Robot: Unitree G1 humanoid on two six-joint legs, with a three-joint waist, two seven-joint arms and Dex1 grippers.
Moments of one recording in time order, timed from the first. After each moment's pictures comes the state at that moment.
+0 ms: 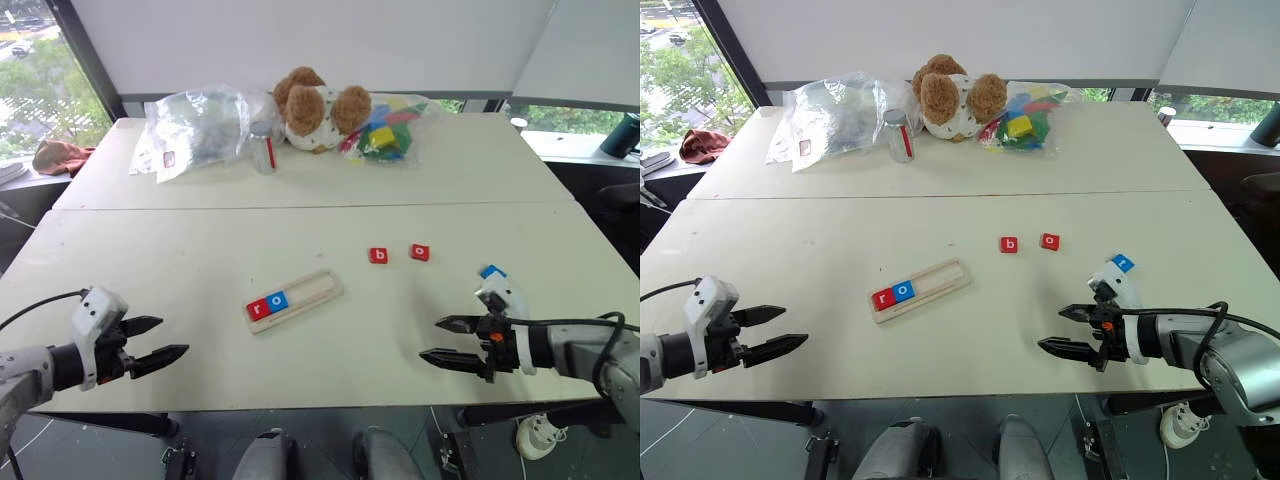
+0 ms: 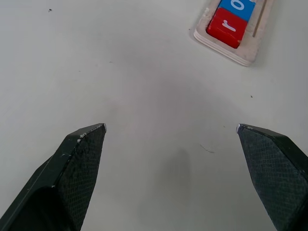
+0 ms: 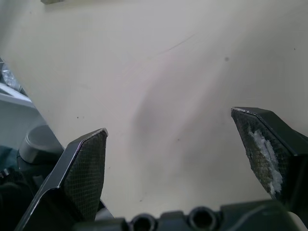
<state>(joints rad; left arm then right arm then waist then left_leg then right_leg) 0.22 0.90 0.41 -0.21 -0.57 0.60 -1.00 -0.03 -0.95 -0.13 -0.37 0.63 0.89 0.93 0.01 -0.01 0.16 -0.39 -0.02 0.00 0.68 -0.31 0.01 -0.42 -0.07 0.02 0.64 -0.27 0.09</state>
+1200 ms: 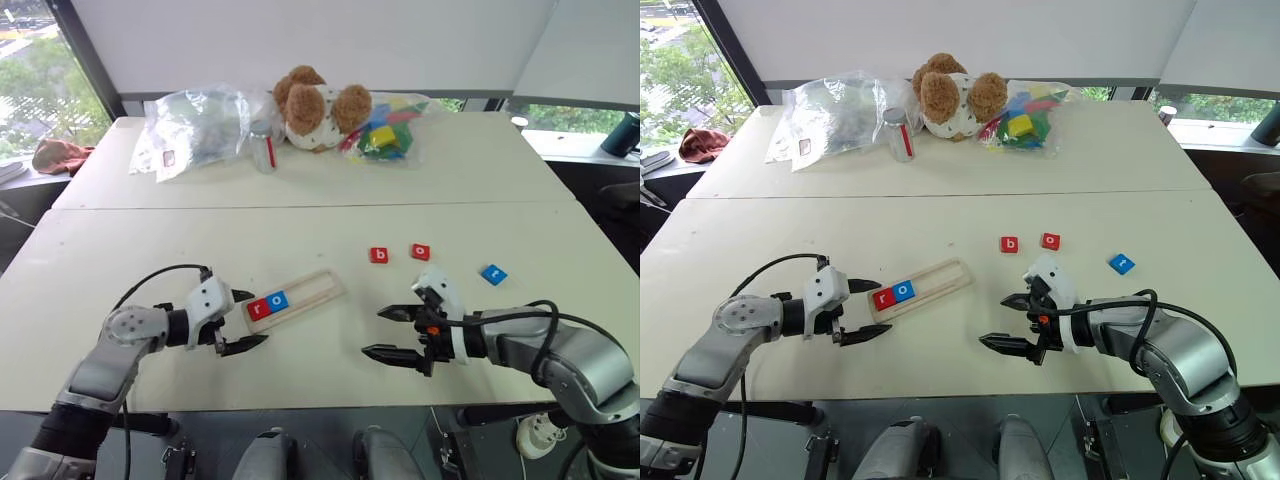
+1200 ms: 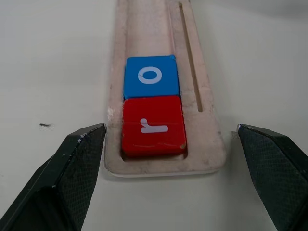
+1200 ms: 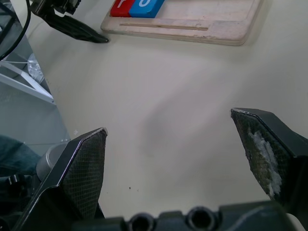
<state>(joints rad) -0.17 0.70 -0.08 -0.01 -0.23 0.14 -1.04 -0.21 -0.78 0.07 -0.54 0.65 1.02 0.76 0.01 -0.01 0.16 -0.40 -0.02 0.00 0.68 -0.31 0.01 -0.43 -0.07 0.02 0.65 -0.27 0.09</state>
